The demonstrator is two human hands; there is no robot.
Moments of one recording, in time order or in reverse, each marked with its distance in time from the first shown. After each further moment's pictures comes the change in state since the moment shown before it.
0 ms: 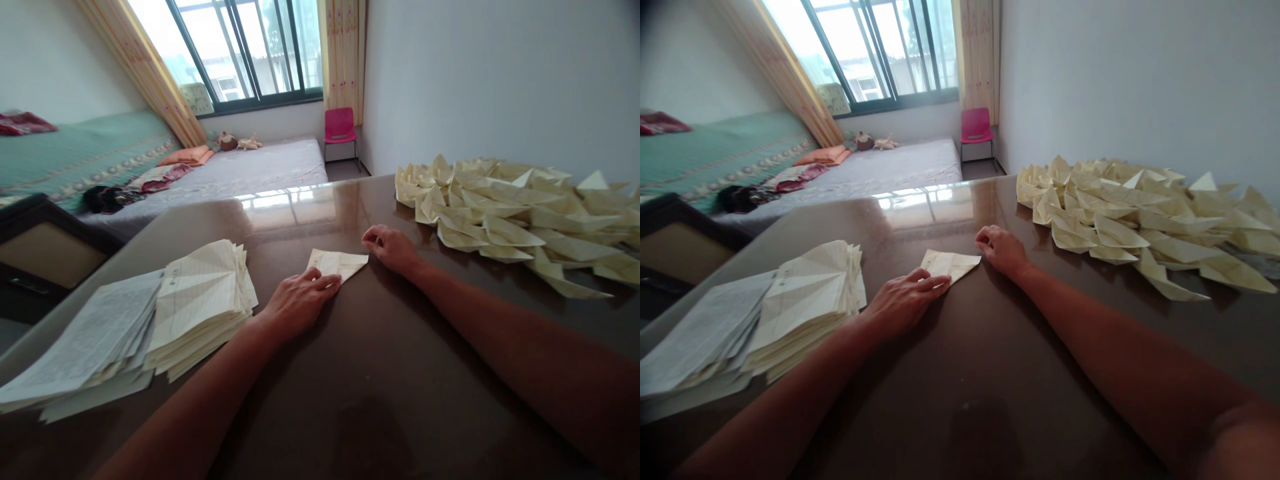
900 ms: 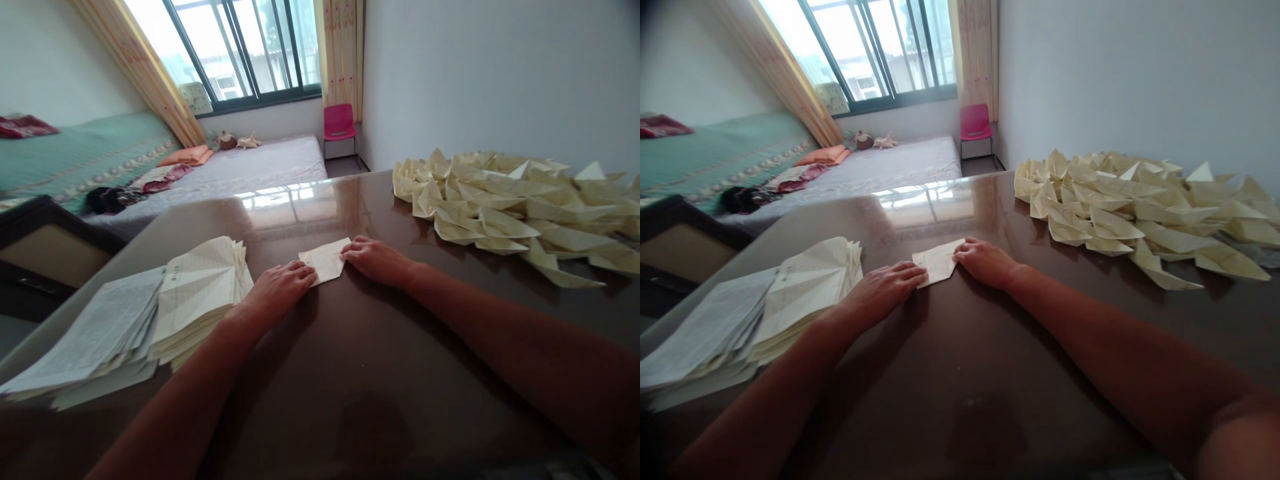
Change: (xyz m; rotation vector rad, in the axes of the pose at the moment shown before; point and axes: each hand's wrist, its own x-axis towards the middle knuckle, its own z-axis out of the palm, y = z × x) left_hand -0.012 -0.024 -0.003 -0.010 -0.035 -0.010; right_hand -0.016 -0.026 0.003 -0.153 -0.293 -0.585
